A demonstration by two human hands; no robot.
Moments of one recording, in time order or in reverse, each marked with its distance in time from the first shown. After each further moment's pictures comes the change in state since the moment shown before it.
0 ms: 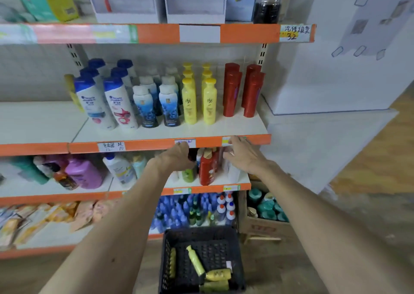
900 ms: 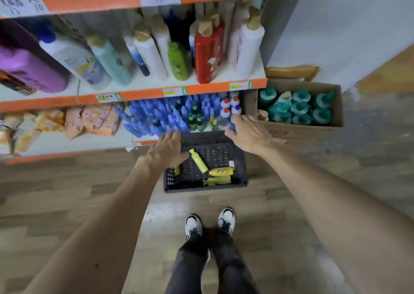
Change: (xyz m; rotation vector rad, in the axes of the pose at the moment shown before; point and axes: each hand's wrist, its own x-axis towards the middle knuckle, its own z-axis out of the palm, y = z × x) left_hand 0.026 -0.099 0.300 0.052 -0.310 -0.113; right_hand -0.046 0.100 0.265 -0.039 -0.399 0.099
